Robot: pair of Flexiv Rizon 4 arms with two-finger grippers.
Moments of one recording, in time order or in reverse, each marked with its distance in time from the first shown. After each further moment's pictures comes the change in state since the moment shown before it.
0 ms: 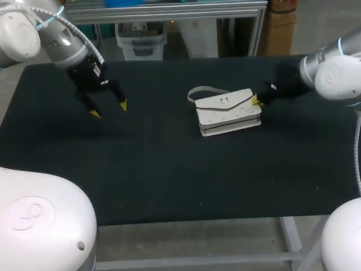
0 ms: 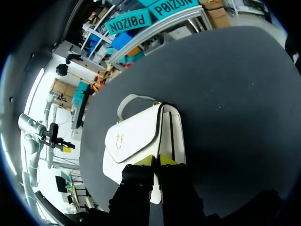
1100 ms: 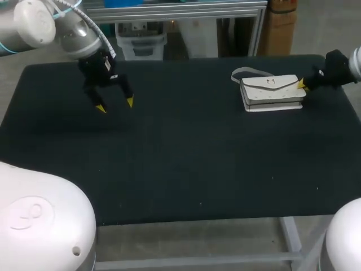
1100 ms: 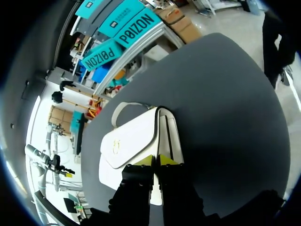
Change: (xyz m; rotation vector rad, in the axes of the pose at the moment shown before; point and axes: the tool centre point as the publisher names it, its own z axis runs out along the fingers) left arm 0.013 -0.022 0.006 -0.056 -0.060 -0.032; right arm -0.154 0.099 -0.064 -0.132 0.003 0.154
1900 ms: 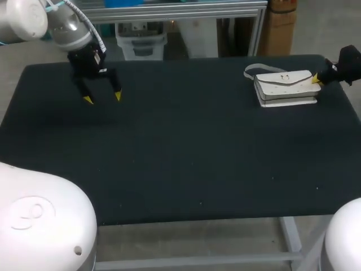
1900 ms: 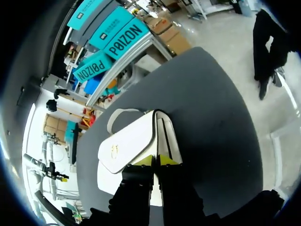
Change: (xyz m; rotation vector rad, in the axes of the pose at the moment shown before) left arm -0.039 -0.022 -0.027 0.058 -0.085 0.033; right arm -0.043 0.041 -0.025 -0.073 -0.064 0.038
